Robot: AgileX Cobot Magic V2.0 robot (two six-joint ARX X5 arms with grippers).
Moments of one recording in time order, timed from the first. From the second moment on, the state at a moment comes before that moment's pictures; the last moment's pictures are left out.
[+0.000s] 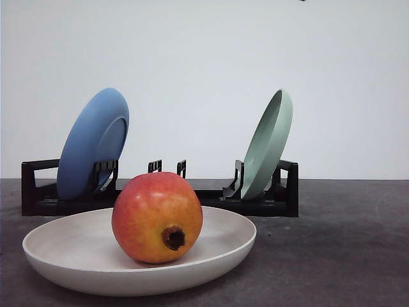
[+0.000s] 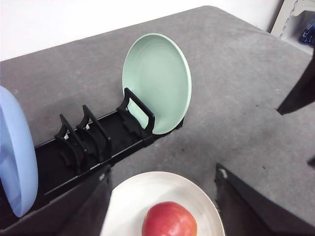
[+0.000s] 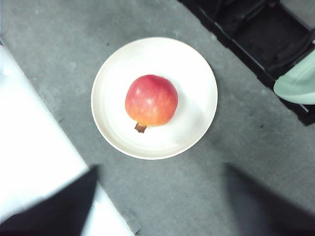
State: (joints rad) left_arx -0.97 0.84 1.02 -0.61 -0.26 -0.17; right_arx 0.86 1.16 1.33 -1.07 -0.11 0.07
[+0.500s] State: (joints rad) left_arx -0.97 0.84 1.02 -0.62 -0.26 -0.17; right_arx 0.86 1.16 1.33 -1.05 -0.11 0.07
